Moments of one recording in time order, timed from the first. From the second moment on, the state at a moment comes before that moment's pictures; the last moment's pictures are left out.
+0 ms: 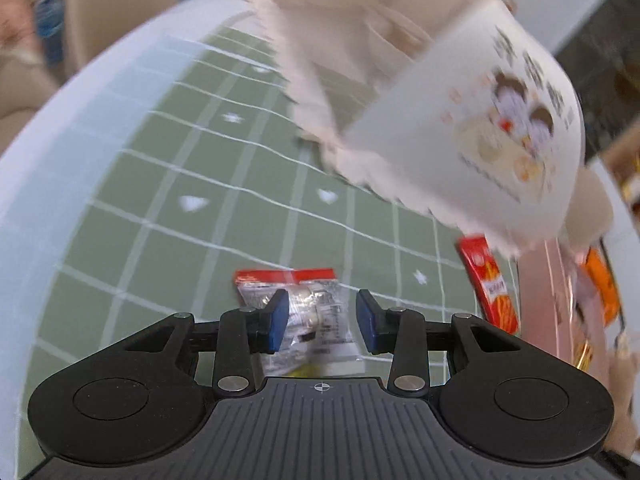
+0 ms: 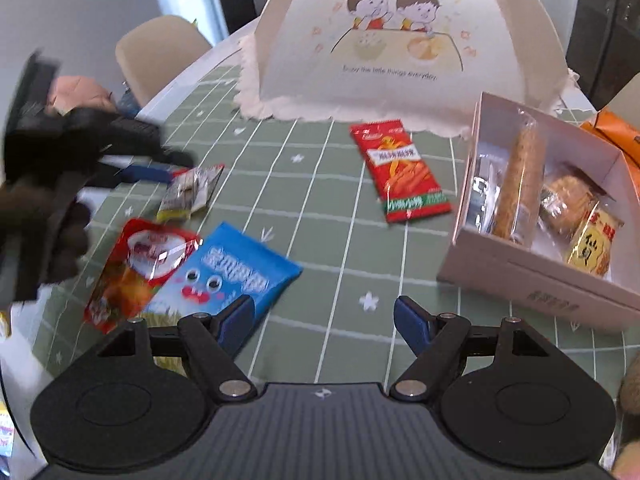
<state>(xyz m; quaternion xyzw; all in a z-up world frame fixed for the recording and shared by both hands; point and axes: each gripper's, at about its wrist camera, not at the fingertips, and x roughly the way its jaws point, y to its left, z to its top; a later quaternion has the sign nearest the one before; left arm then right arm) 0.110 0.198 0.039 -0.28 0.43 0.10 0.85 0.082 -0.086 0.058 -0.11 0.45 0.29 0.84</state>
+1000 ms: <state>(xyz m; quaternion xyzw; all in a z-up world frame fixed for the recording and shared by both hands) -0.086 0.184 0.066 -0.27 0.40 0.08 0.87 0.263 0.006 0.021 -0.12 0.51 0.24 0.82</state>
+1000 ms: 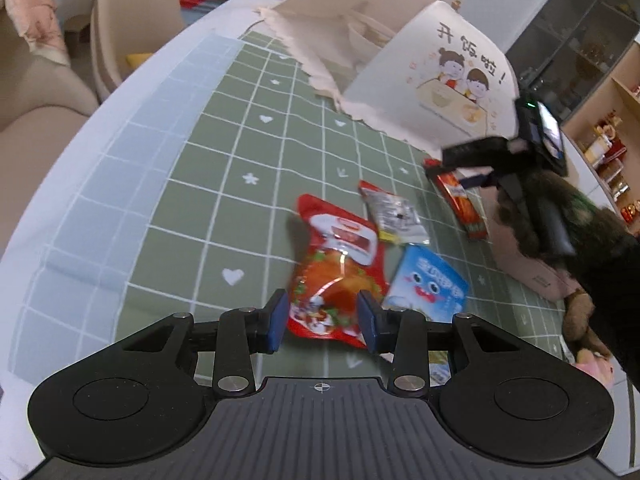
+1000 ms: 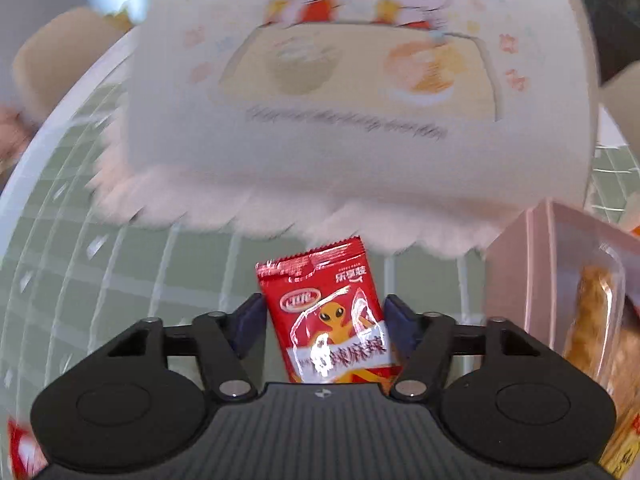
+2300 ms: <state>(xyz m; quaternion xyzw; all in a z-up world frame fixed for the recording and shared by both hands) -0.091 0.222 0.068 -0.28 0.38 0.14 0.87 0.060 0.051 0.038 -0.05 0.50 0.33 0.80</state>
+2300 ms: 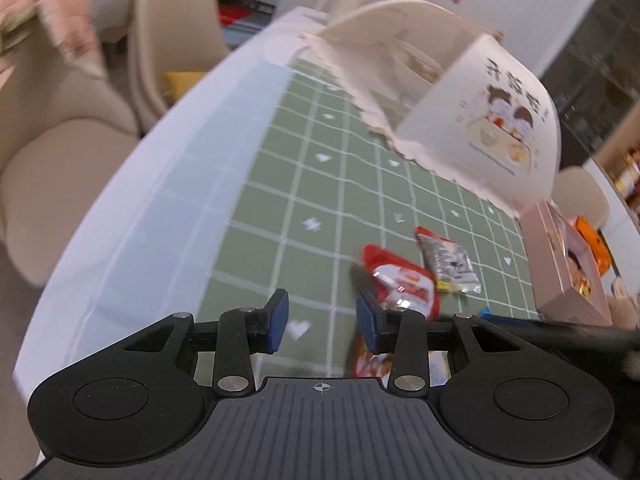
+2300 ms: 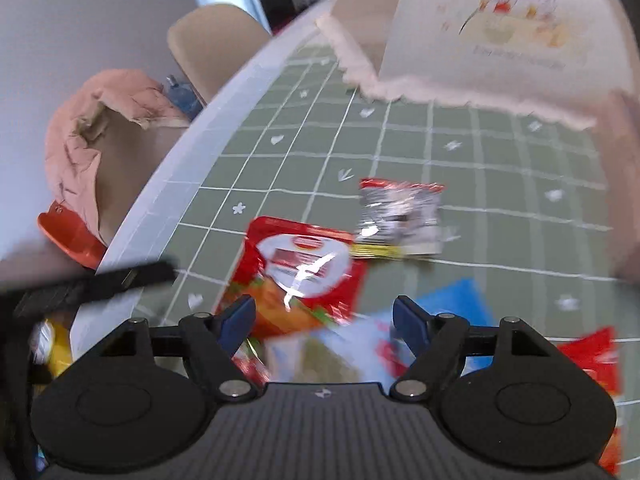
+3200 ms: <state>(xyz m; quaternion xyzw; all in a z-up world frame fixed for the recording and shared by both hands) -0.131 0.204 0.070 -0.26 0.39 0.16 0.87 0.079 0.124 0.017 -0.04 0.51 0.29 0.81</state>
